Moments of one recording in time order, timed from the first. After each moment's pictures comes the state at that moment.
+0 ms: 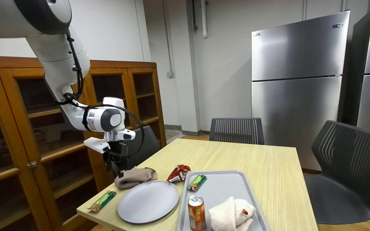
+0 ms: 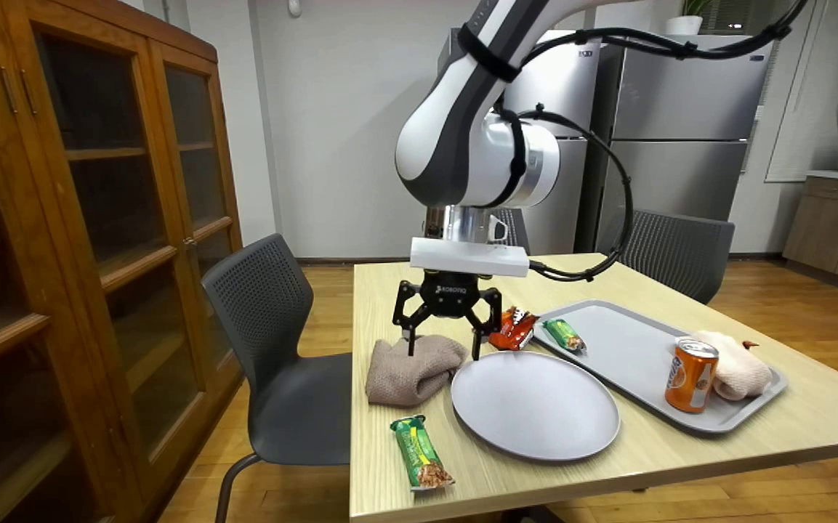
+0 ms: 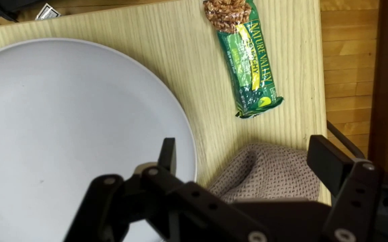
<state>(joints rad) 0.28 0.53 0.05 -2.04 0.18 2.50 0.43</state>
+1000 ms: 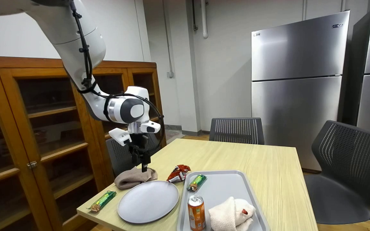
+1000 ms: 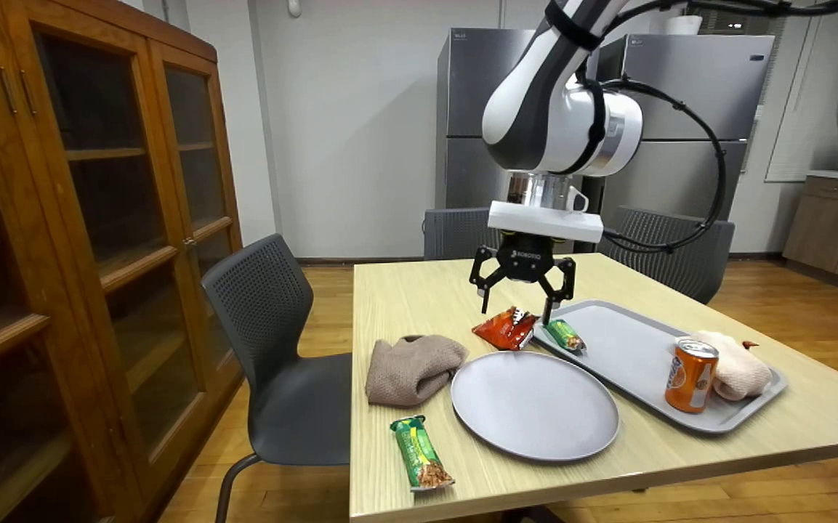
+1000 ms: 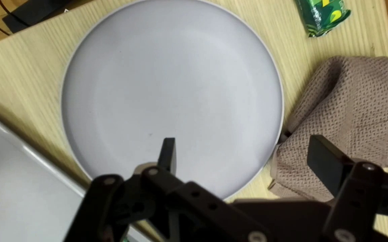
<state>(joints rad) 0.13 0.41 -0.01 -2.14 0.22 2.51 0.43</state>
